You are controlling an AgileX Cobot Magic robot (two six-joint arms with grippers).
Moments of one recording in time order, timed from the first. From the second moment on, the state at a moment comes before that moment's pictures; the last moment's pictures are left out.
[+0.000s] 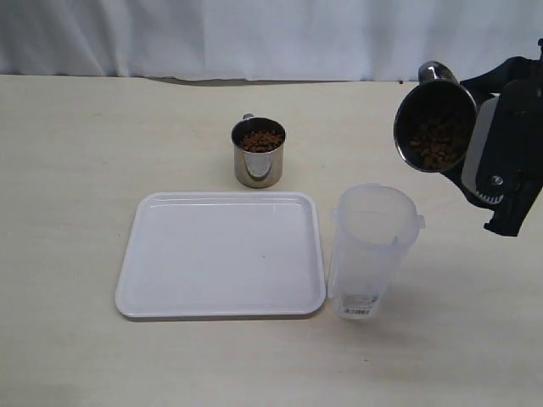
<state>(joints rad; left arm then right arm) -0.14 0.00 0.00 0.10 0.19 -0.10 0.23 1.16 -0.59 -1.75 -0.25 0.43</state>
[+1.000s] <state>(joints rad) -0.14 0.00 0.00 0.10 0.19 -0.10 0.35 1.16 -0.57 -1.75 -0.19 0.19</state>
